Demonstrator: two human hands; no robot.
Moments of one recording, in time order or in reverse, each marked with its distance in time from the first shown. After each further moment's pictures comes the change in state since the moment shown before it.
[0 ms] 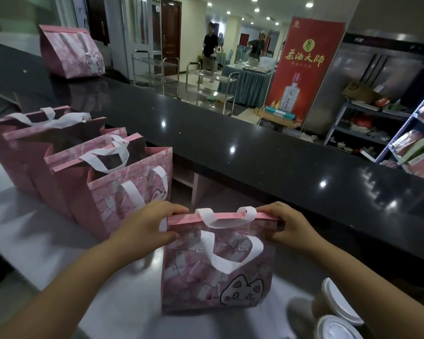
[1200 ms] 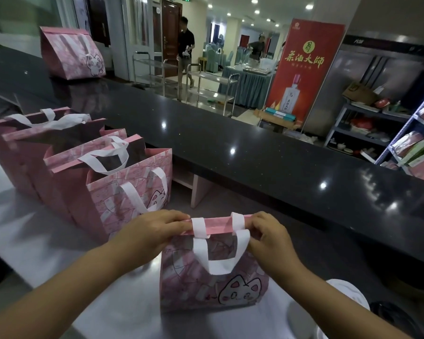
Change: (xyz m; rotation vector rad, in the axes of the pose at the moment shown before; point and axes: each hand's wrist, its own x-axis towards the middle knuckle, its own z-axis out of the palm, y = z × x) left_hand -0.002 0.000 0.004 0.377 0.042 0.463; right_hand -0.013 -0.055 0.051 -0.043 0.262 0.122
